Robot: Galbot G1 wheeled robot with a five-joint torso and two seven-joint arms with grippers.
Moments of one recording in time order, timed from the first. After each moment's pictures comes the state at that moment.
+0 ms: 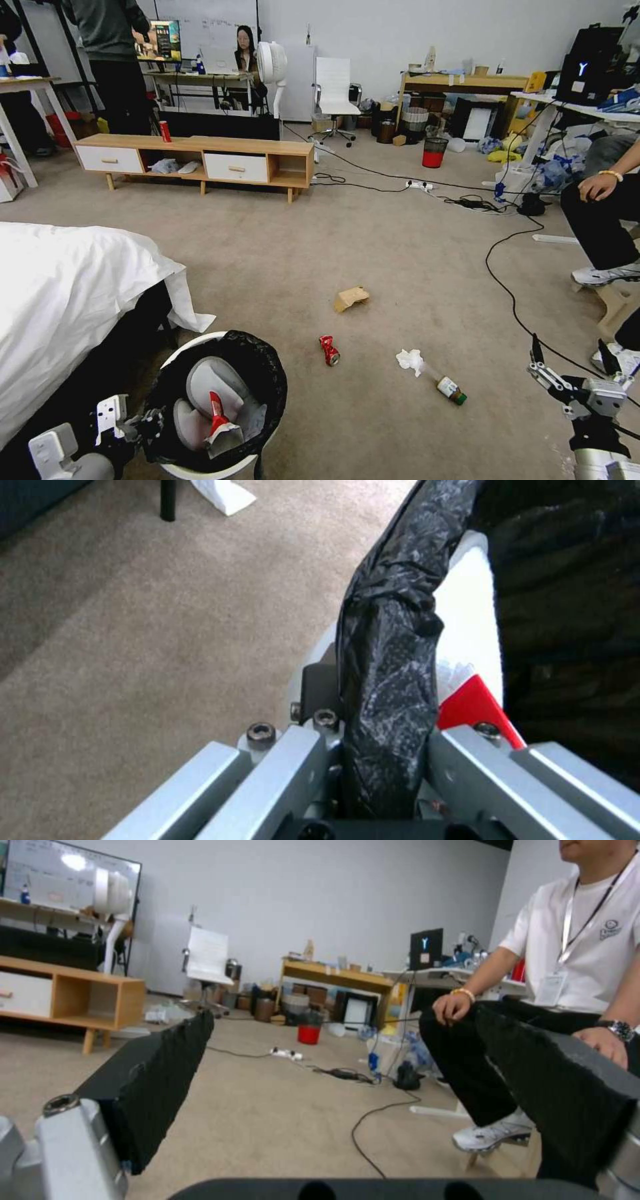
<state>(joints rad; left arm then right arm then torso) 1.66 -1.30 -0.92 -2.23 -0.89 0.73 -0.14 -1.62 1.26 0.86 1.93 0.23 0.38 0.13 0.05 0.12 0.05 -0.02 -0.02</state>
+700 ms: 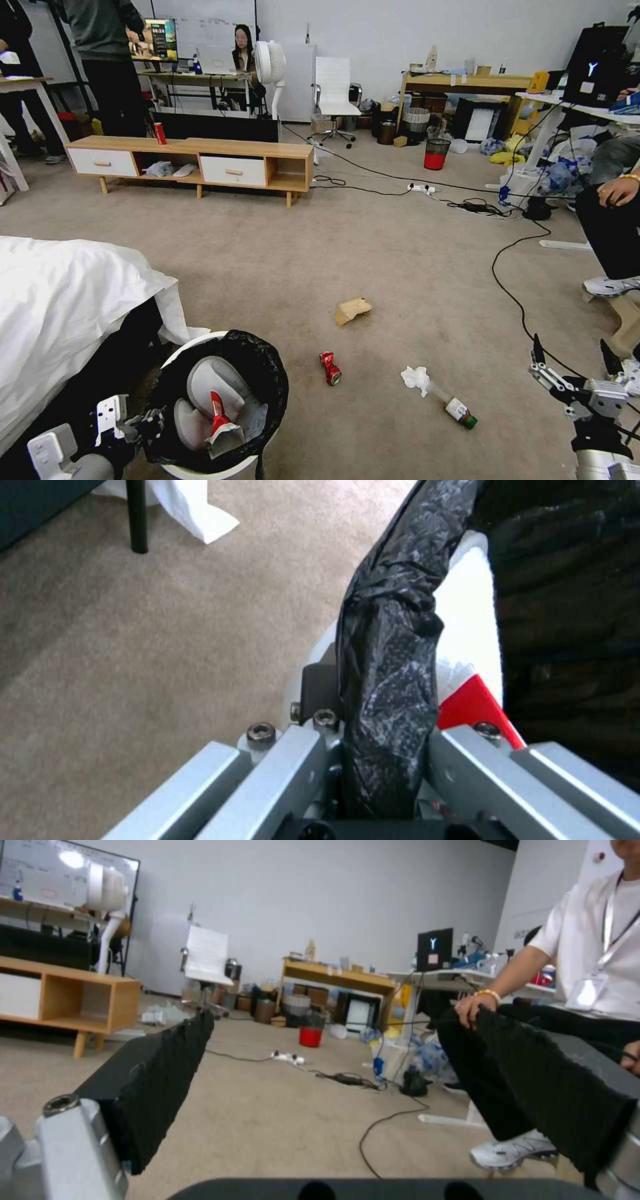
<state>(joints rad) 1.67 -1.31 -0.92 -2.24 -0.89 0.73 -0.14 -1.63 1.25 0.86 1.94 0.22 0.38 0.13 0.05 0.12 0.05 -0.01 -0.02</state>
